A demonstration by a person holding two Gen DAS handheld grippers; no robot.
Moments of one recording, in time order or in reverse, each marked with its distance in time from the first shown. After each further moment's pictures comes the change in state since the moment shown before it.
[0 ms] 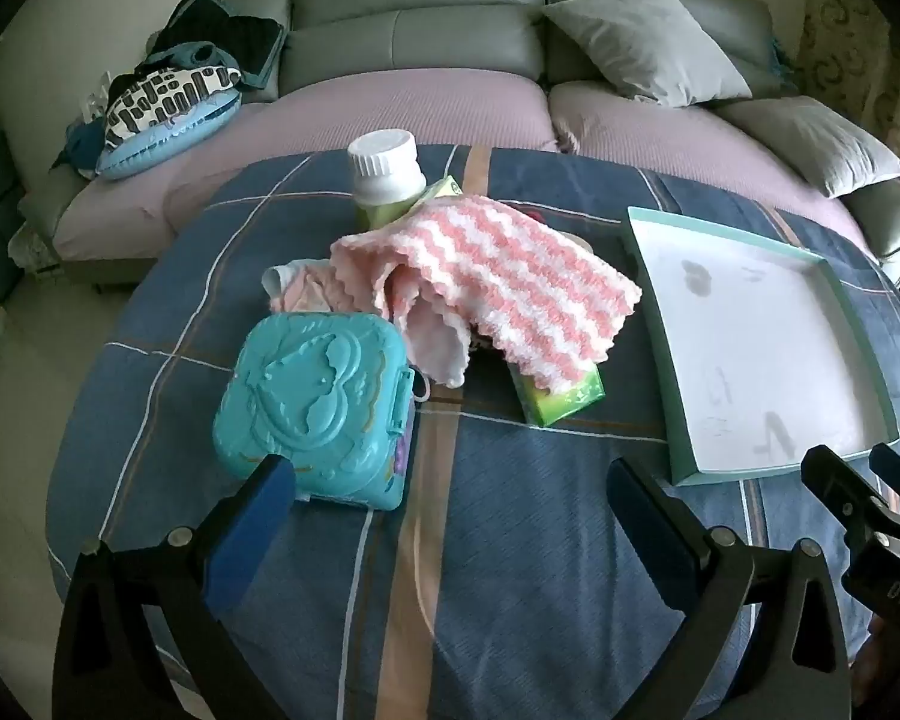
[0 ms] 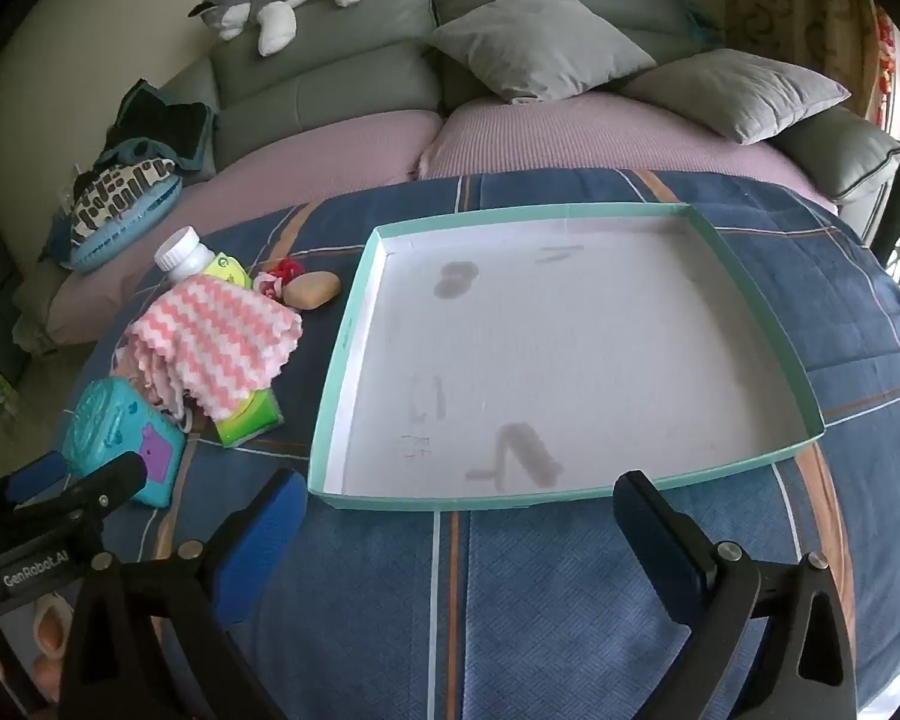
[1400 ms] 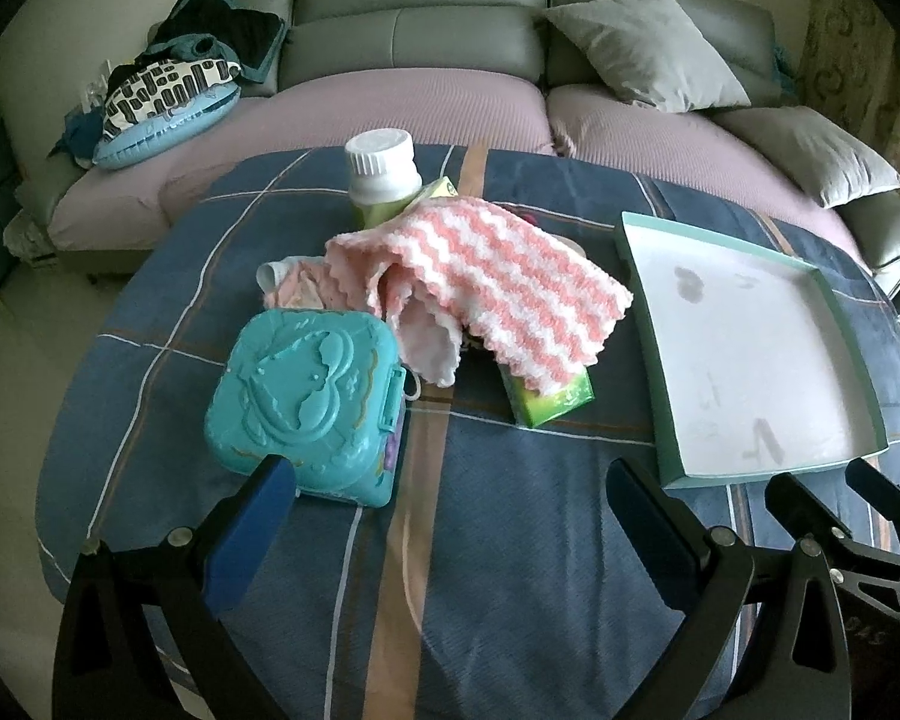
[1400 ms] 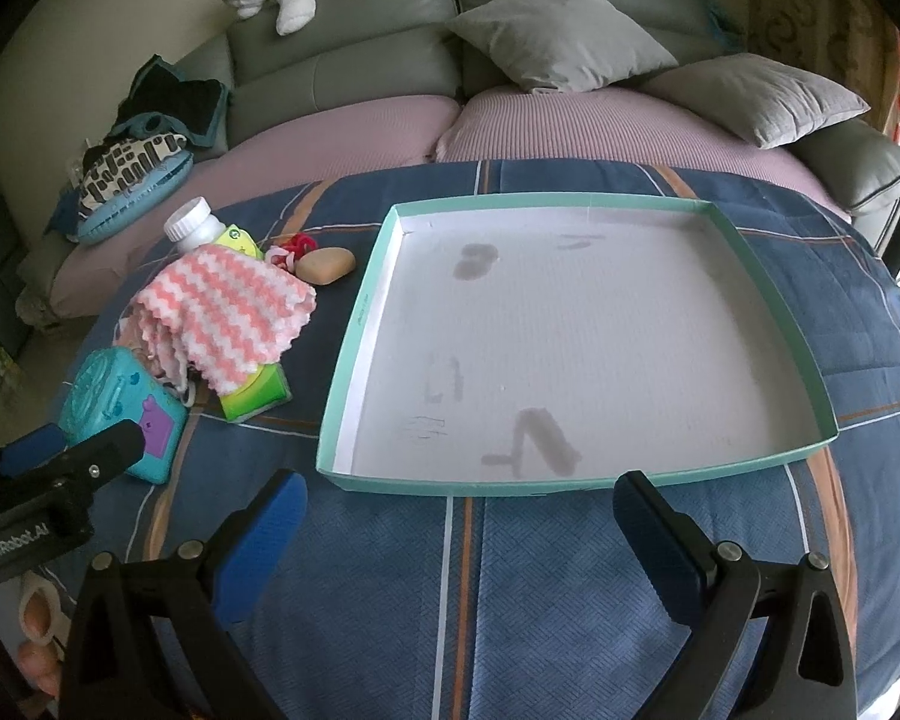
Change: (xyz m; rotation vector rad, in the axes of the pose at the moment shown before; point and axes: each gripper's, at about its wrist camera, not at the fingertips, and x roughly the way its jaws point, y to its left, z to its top) left arm -0.002 0.001 0.000 -0.024 -0.002 -0.028; right arm 0.006 0.008 -0.004 -0.053 0.006 0.007
